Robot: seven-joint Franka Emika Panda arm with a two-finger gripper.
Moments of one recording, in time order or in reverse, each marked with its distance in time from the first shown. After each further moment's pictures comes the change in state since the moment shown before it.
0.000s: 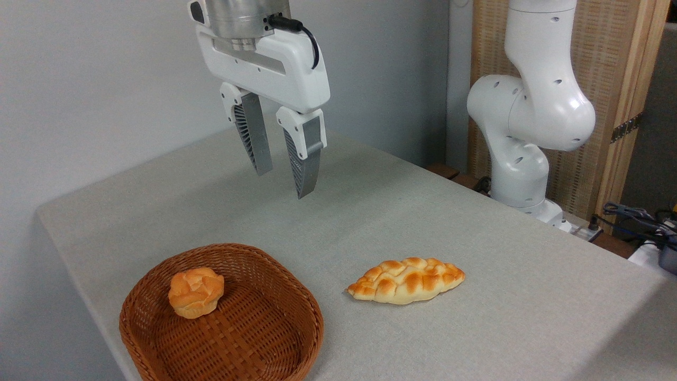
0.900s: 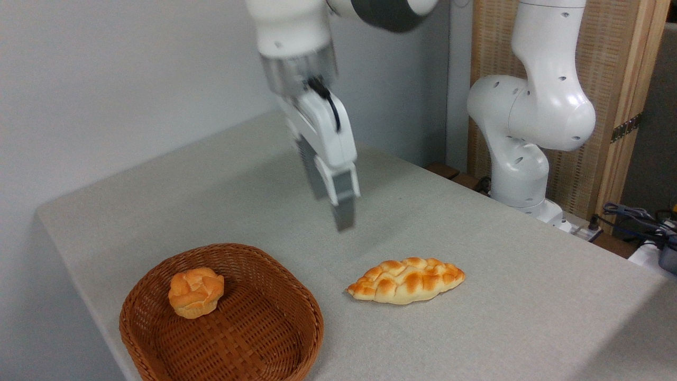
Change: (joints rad) arm 0.005 -0.165 0.010 -0.389 0.045 0.151 0.414
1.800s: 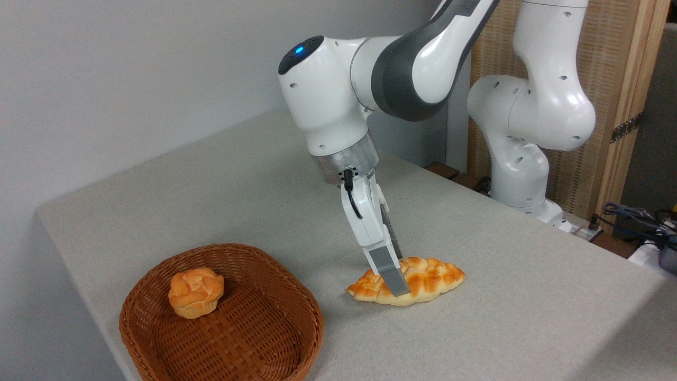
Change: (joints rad) arm 0.000 -0.019 0.000 -0.336 0.238 0.213 0.225
